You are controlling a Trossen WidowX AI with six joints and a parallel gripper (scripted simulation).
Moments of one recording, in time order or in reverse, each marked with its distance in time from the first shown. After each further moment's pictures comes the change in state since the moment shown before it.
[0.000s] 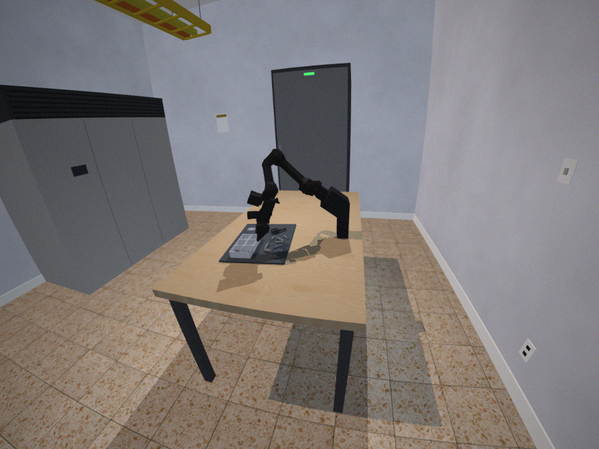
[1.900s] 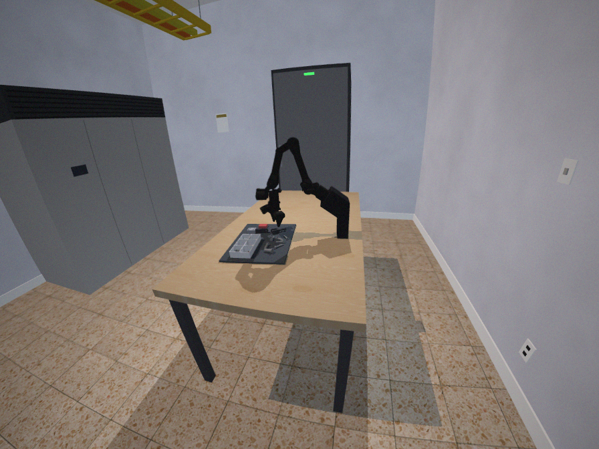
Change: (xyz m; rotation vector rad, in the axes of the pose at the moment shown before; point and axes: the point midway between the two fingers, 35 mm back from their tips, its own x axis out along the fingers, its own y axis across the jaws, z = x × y) arm -0.032 -0.228 -0.090 -0.255 0.421 -0.053
